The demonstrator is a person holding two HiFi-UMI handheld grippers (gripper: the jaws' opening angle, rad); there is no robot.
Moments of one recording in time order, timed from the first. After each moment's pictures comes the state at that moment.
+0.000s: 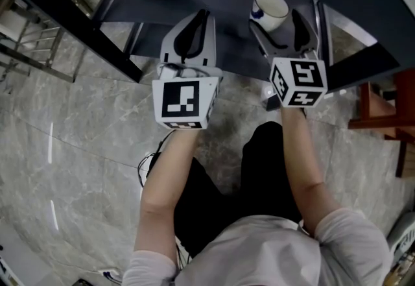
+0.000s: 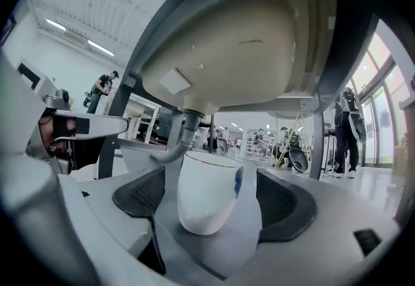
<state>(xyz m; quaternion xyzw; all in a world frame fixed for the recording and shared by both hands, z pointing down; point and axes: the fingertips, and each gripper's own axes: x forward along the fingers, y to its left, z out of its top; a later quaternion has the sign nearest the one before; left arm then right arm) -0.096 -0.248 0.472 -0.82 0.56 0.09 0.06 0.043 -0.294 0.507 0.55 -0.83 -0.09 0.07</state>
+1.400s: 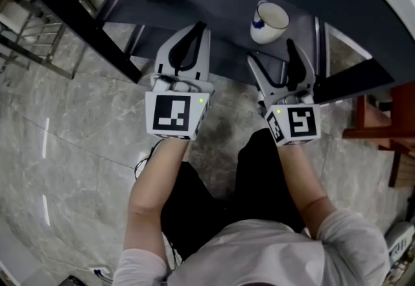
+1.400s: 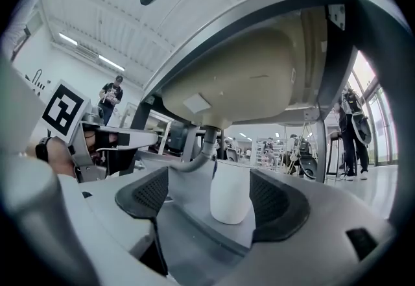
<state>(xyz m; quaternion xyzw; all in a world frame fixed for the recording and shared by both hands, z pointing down) -0.101 -0.233 0.471 -0.83 0.55 0.08 0.06 0.030 -0.231 0.505 0.50 -0.86 -0.10 0.03</state>
